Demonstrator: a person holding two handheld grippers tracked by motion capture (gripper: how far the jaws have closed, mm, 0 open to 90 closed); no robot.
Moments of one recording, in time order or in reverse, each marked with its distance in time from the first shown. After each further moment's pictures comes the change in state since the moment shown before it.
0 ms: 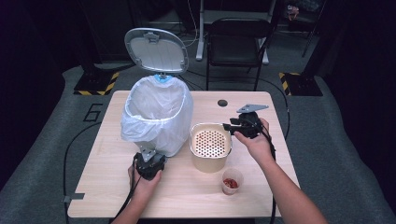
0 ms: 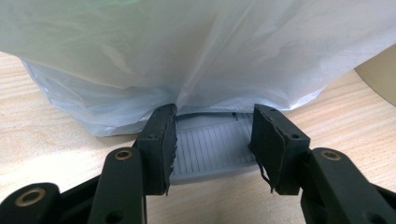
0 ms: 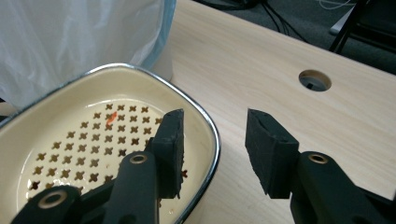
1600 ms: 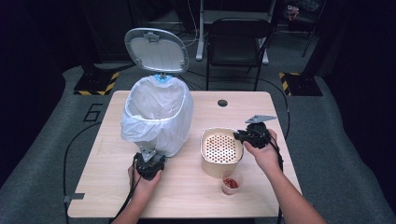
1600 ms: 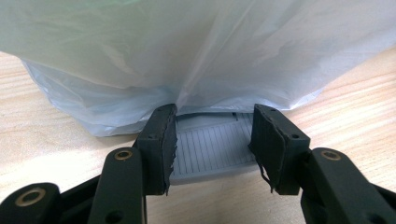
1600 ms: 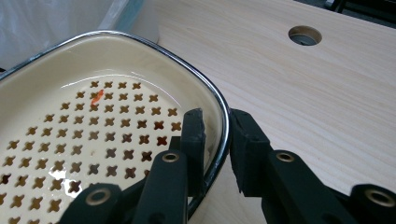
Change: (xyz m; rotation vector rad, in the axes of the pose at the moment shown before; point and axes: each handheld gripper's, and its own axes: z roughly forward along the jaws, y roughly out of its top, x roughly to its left) left arm 0.000 0.000 0.000 -0.004 0.000 -0.004; right arm -0.011 -0.039 -0.013 0.057 -0.026 0.042
